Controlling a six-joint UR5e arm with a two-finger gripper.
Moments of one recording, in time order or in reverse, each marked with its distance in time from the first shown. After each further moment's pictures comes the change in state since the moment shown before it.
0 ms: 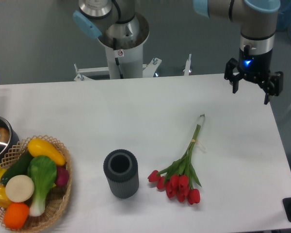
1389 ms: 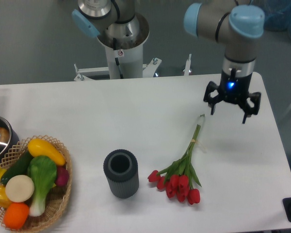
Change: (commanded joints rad) arm -0.098 -0.121 -0.123 0.120 -0.121 -0.328
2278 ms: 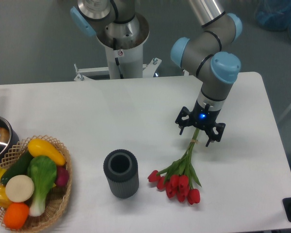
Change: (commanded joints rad) arm -0.017 -0.091 -0.092 0.060 -0.091 -0.002
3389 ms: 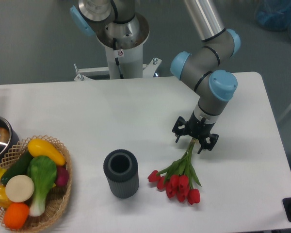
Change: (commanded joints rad) arm -0.020 -0.069 0.015 0.005 0.014 -0.003
